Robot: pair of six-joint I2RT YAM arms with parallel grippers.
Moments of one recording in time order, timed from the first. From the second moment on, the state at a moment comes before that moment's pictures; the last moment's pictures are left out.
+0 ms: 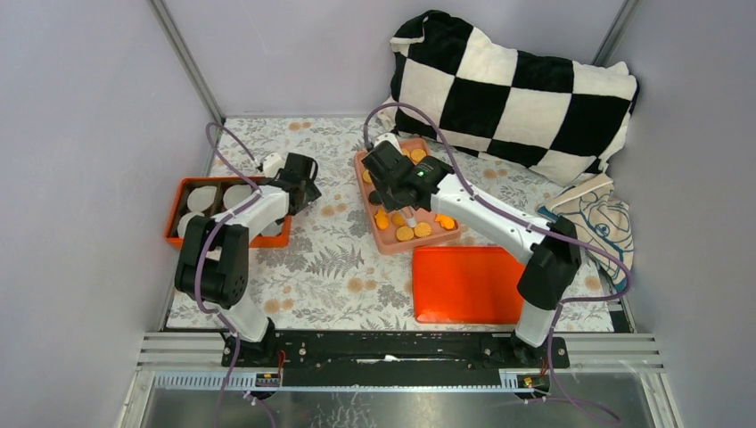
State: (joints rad) left arm -0.21 1.64 1.04 -0.42 -0.44 -0.82; right arm 0.88 1.80 1.71 -0.89 0.41 0.28
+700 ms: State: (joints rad) left arm -0.54 1.74 1.07 -0.34 -0.32 -0.88; right arm 0.72 1.72 1.51 -0.87 0.46 0.28
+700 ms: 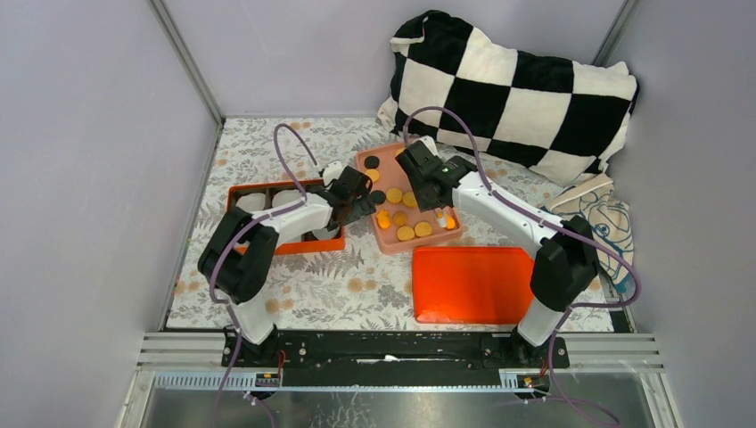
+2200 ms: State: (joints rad) left arm -0.48 1.25 1.19 -0.49 -0.44 -0.82; right arm 0.59 1.86 1.50 -0.75 0.26 0.30
